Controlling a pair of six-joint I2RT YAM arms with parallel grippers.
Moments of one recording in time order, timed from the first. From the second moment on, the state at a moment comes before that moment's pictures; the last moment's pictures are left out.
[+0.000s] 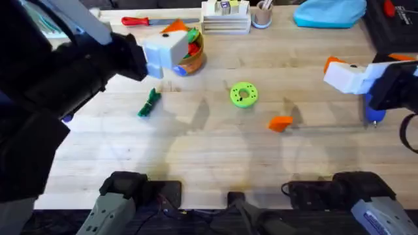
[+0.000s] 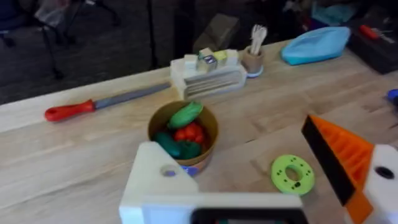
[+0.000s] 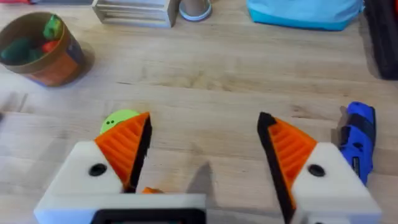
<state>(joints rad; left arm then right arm) -0.10 0.70 0.84 -0.44 0.31 0.01 0.01 0.57 0.82 -0.78 -0.10 0.00</state>
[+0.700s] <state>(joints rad) -0.21 0.59 0.58 -0.04 0.48 0.00 0.01 0.57 0.82 -0.78 -0.10 0.00</state>
